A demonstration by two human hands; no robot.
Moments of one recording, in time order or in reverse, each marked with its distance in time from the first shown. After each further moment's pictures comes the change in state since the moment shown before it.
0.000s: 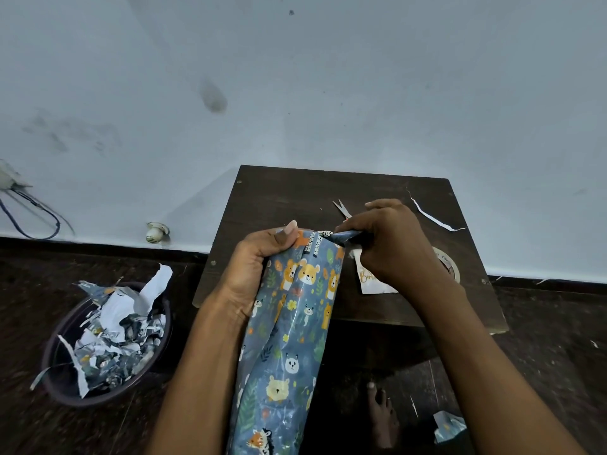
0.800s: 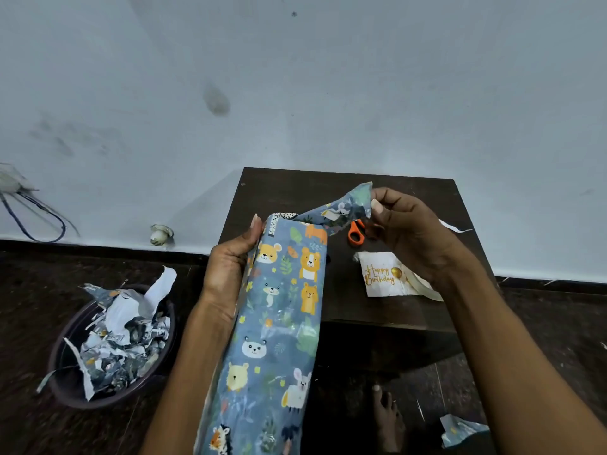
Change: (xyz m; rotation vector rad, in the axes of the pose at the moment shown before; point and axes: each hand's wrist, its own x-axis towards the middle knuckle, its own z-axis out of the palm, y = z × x) left_hand -0.005 0.015 -0.011 -0.178 0.174 0.019; right_hand 0.014 0.024 -0.010 1.264 -0.164 0.373
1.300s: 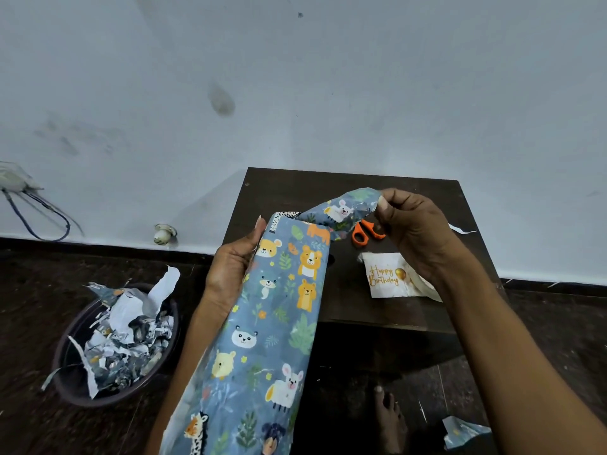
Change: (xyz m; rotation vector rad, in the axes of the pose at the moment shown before) left_hand 0.000 0.004 -0.003 0.094 -0.033 -0.004; right_hand 0.005 0.002 0.007 -0.022 0.136 -0.062
